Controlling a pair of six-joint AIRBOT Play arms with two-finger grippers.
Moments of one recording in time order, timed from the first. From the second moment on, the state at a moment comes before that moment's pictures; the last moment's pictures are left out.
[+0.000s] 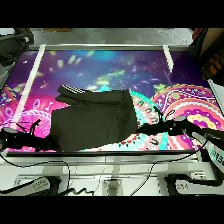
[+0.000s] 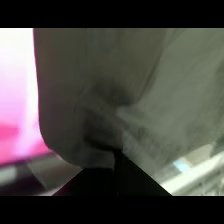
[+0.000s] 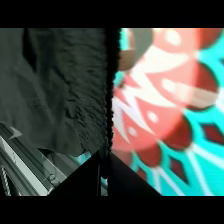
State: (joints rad) left arm 0.59 -1.33 0.60 1.02 -1.26 -0.92; right arm -0.07 -1.43 0.63 -0.48 1.07 0.81
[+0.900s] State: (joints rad) left arm 0.57 -0.75 1.14 0.00 -1.32 -0.77; right arm -0.07 -0.67 1.15 -0.49 1.02 0.88
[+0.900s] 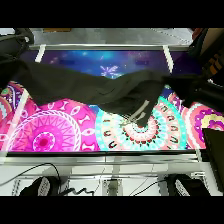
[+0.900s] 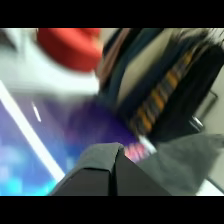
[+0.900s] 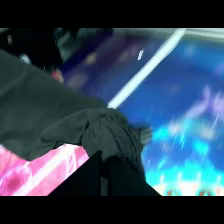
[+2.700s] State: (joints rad) left arm 0.13 -0.81 1.06 0.89 -1.02 -1.24; right arm 0.00 -1.37 1.26 -0.63 0.91 0.97
